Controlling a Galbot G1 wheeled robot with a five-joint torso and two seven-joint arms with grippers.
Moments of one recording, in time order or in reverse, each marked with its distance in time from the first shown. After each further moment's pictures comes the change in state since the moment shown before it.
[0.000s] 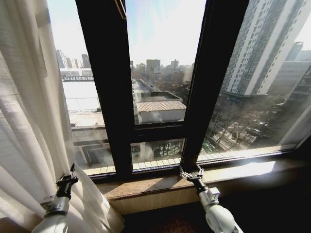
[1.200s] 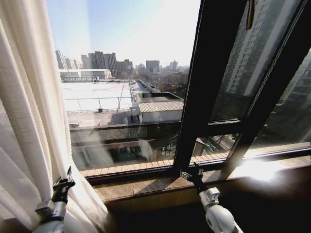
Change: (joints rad) left arm 0.064 -0.023 -0.032 -0.028 0.008 -0.029 -0.002; right arm 0.000 0.000 0.000 0.000 0.000 0.000 0.000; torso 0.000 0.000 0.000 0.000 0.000
